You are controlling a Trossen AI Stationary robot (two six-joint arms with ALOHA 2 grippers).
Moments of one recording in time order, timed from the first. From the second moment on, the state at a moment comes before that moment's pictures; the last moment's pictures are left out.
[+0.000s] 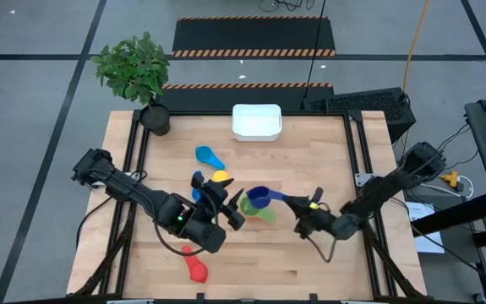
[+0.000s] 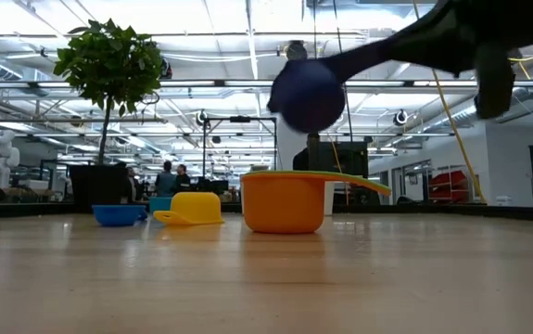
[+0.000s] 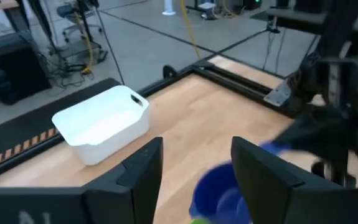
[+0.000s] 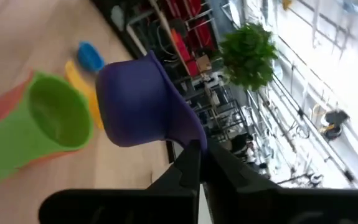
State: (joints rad) left arm -0.50 1.73 1.61 -0.76 -1.12 -0.84; right arm 0.67 1.50 0.45 0.94 1.19 -0.98
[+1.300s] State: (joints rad) left arm -0.57 1.75 1.61 -0.73 -1.08 -0.89; right arm 0.64 1.79 0.60 0.85 1.15 -1.03
